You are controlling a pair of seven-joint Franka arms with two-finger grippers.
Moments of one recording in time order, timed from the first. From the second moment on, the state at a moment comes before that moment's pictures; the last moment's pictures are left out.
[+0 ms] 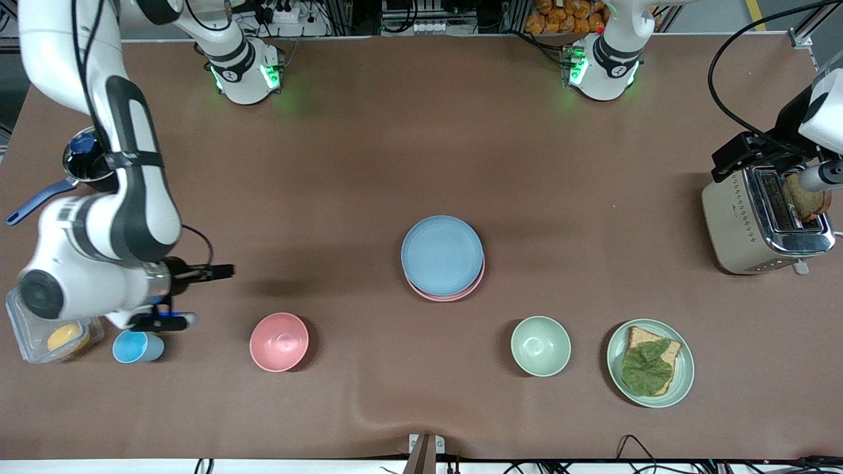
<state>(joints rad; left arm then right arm) 0.02 0.04 -0.14 -1.47 0.05 1.52 -0.24 0.12 0.58 -0.12 -1.36 0.16 1.63 -0.04</state>
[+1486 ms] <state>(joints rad) 0.02 0.04 -0.13 -1.47 0.05 1.52 -0.22 0.06 0.07 -0.16 -1.56 0.02 1.63 -0.04</state>
